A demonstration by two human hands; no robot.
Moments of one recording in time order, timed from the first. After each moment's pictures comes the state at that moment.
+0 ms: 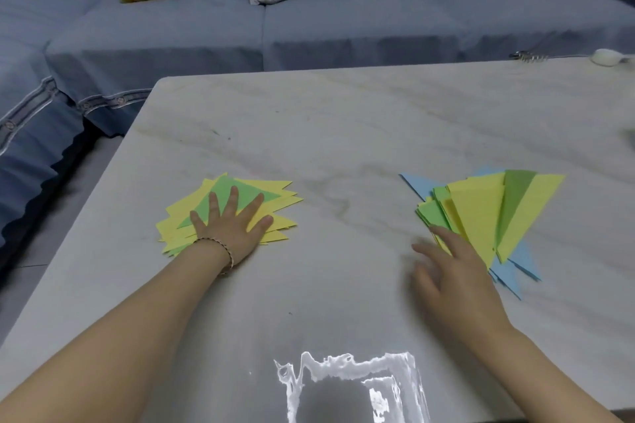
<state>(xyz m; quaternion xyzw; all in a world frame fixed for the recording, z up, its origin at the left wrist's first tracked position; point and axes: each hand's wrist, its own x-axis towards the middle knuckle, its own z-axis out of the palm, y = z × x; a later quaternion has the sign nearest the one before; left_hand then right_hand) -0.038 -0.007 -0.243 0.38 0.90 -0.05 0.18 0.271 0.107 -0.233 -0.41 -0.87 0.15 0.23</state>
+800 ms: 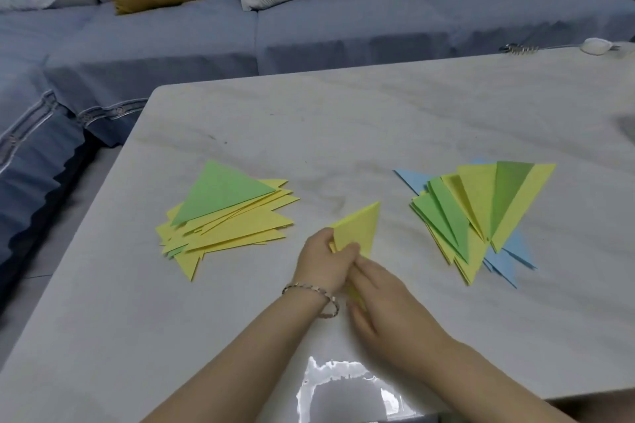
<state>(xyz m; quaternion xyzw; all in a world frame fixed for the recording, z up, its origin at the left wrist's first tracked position) 0.113 0.021 -0.201 0.28 0.78 0.44 0.35 0.237 0.048 -0.223 -0.21 -0.93 0.26 0.12</state>
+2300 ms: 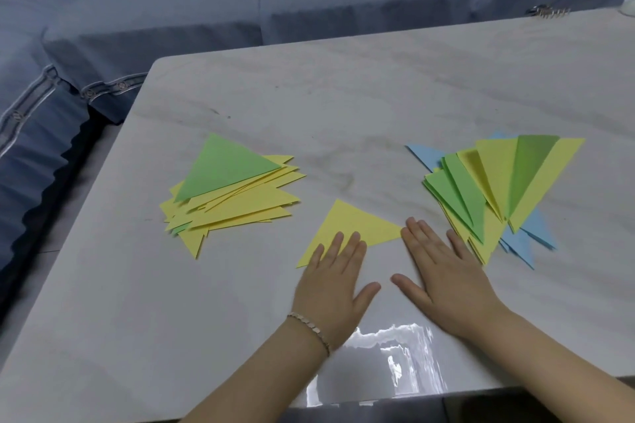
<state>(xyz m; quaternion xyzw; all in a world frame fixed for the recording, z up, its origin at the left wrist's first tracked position) 0.125 -0.023 -0.262 0.58 0.80 0.00 0.15 0.279 0.101 -0.275 -0.33 -0.95 0.01 0.02</state>
